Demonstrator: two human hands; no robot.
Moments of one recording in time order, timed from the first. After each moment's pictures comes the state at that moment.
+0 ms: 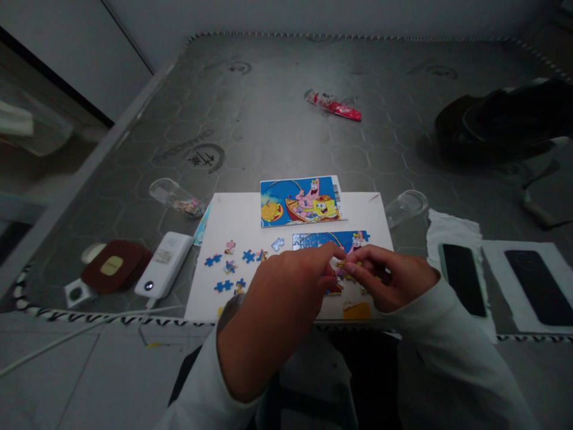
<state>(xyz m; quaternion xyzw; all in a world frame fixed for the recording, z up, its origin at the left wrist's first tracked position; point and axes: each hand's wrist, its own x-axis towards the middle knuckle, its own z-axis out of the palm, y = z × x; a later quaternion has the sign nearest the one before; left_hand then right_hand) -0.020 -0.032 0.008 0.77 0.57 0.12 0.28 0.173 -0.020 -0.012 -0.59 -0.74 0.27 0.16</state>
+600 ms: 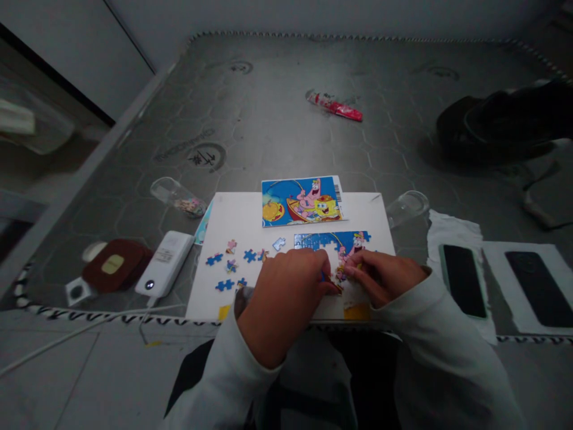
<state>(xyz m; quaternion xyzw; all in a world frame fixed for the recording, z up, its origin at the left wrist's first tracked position) -0.018 -0.029 -0.014 0.78 0.58 0.06 0.23 0.176 -0.016 -0.026 -0.60 -0.77 0.22 0.04</state>
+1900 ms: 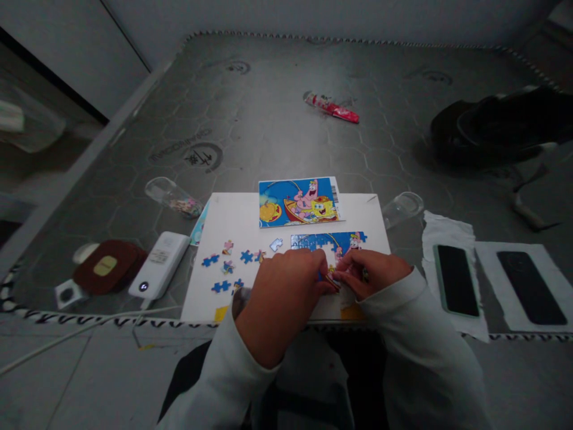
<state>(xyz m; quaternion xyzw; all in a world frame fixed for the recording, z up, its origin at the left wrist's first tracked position) -0.015 -0.027 -0.009 0.78 0.58 0.03 0.22 0.165 -0.013 -0.032 -0.60 -0.77 0.21 0.03</state>
